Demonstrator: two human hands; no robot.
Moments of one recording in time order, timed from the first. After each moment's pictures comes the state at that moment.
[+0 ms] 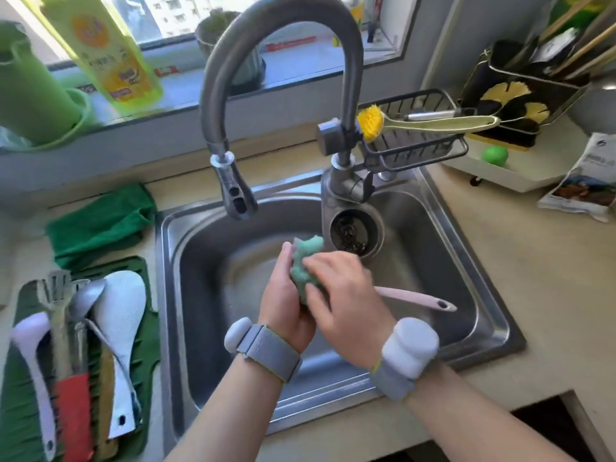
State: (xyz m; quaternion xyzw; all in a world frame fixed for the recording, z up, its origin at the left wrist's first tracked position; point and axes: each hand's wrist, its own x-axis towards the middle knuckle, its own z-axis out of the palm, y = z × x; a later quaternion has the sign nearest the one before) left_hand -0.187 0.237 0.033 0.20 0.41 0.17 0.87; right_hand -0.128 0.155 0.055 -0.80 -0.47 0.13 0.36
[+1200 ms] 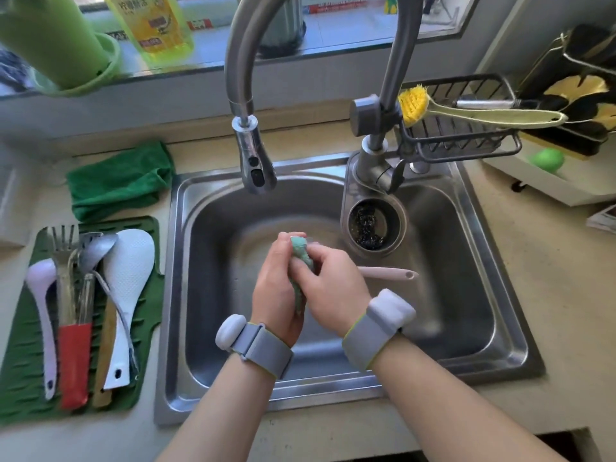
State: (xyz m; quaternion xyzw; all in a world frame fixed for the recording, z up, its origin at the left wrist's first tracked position) left_hand -0.196 0.229 0.032 0.28 0.48 0.32 0.77; right_hand -0.129 0.190 0.029 -0.73 -0.36 0.38 0.43
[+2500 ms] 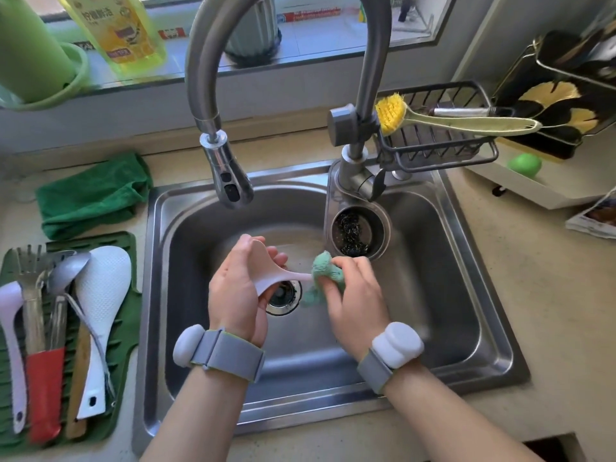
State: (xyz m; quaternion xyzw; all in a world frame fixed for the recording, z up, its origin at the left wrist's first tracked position) left_hand -0.195 0.251 0.044 0.31 0.54 0.35 0.69; right_hand -0.092 0.151 -0.012 -0.83 -0.35 0.21 0.38
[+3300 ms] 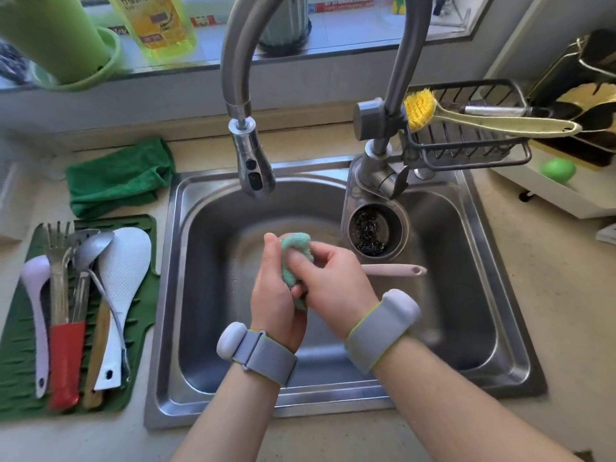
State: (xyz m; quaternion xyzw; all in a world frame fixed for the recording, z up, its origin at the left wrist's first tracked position) left_hand -0.189 0.228 0.026 0.25 0.47 0.35 0.77; right_hand -0.118 0.197 0.043 -0.63 -0.21 0.51 0.54
